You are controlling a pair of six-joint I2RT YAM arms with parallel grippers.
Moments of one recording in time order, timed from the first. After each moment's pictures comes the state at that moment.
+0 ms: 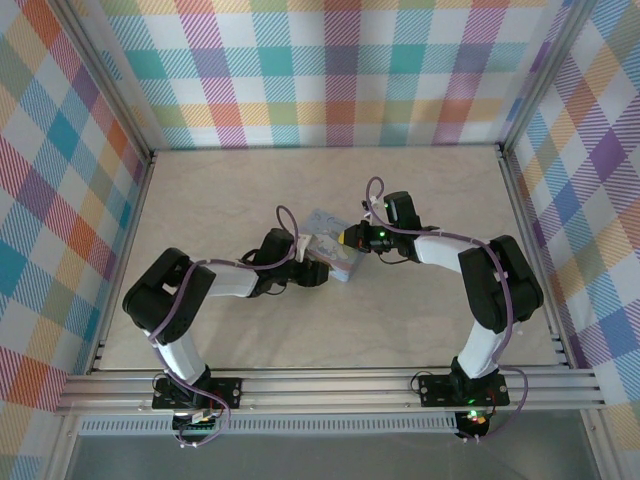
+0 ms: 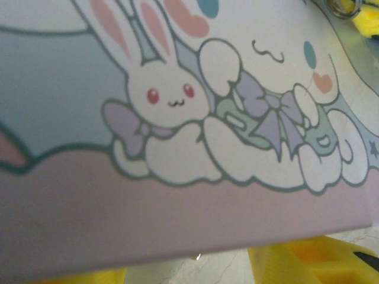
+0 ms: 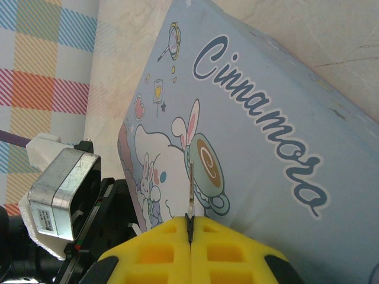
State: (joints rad) left arm -0.59 1.74 0.72 0.28 0.38 -0.40; right arm 0.41 1.76 0.94 0.10 -0.70 0.64
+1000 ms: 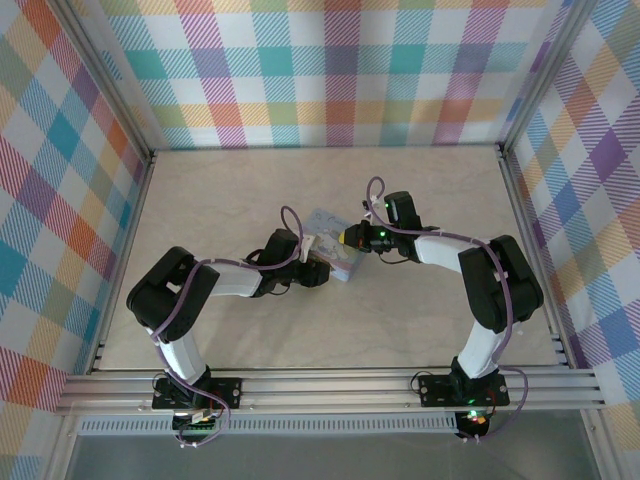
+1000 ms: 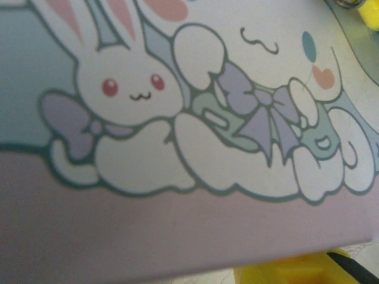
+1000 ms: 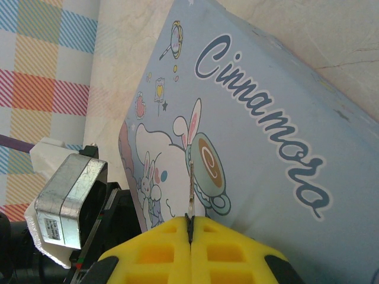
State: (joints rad) left arm -0.61 1.76 0.74 0.28 0.35 -0.40; right arm 0.41 1.76 0.93 0.11 -0.70 0.65
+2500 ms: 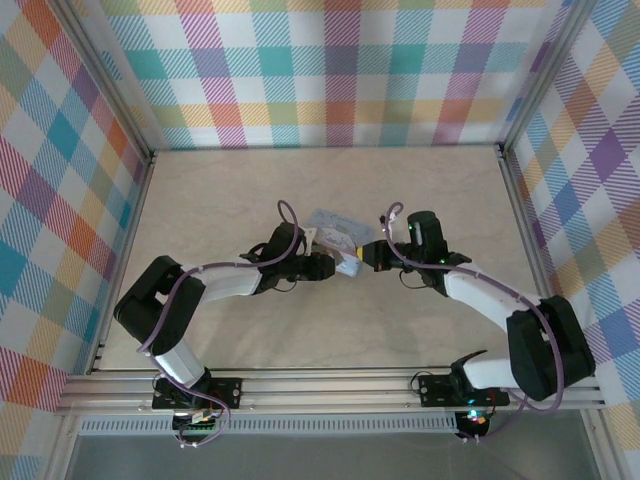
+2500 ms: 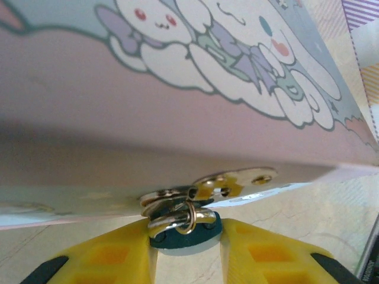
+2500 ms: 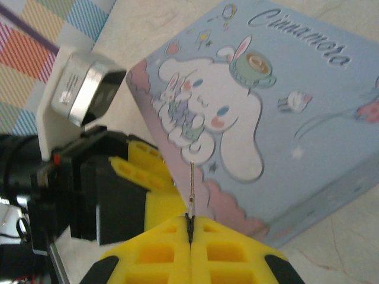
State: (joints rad) left arm -0.66 1.66 0.81 0.13 0.36 -0.62; right arm 0.42 1.31 0.65 0.03 -0.58 0.39
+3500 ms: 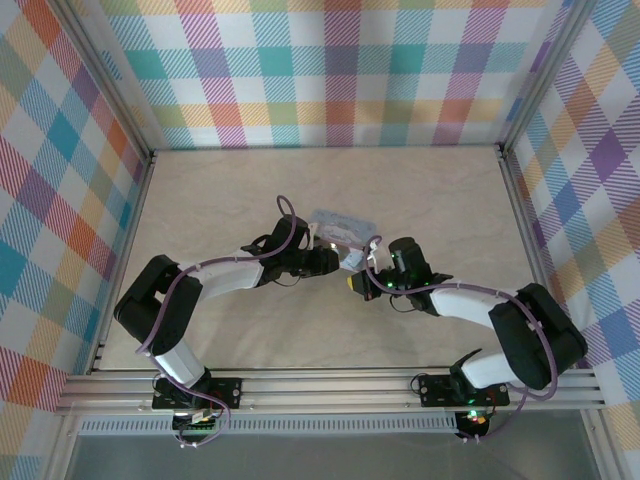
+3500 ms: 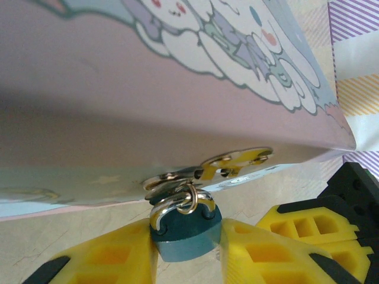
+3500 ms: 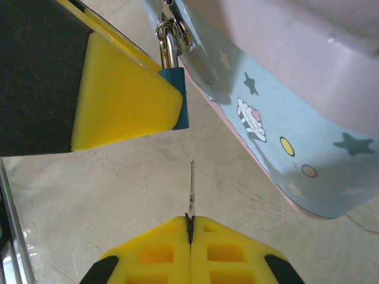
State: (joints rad) left arm -0.66 1.66 0.89 0.02 0.41 -0.74; right arm 0.57 1.40 0.50 0.23 -0.50 0.34
